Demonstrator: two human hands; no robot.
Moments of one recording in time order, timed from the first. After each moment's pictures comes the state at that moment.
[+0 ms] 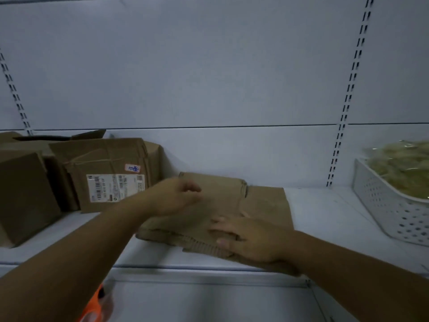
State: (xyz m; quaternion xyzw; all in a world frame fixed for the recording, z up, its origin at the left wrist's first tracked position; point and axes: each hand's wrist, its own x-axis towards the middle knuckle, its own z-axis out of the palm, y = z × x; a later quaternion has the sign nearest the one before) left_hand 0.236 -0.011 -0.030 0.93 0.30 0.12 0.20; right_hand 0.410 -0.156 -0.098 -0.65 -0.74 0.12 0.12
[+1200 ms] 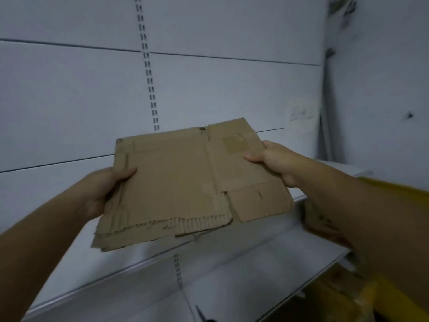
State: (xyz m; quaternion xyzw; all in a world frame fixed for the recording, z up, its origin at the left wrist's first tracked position) left_hand 0.410 -0.228 0.036 0.68 0.19 0.17 0.69; right_hand 0.583 -0.526 0.043 -0.72 -0.25 0.11 0.64
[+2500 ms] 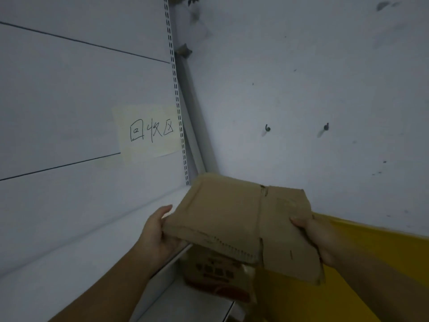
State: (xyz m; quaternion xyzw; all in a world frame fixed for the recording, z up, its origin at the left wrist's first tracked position) left_hand 0.939 -0.627 -0.085 0.44 0.07 -0.11 0.89; right_hand 0.896 -0.943 -0.095 -0.69 0.13 -0.07 0.71
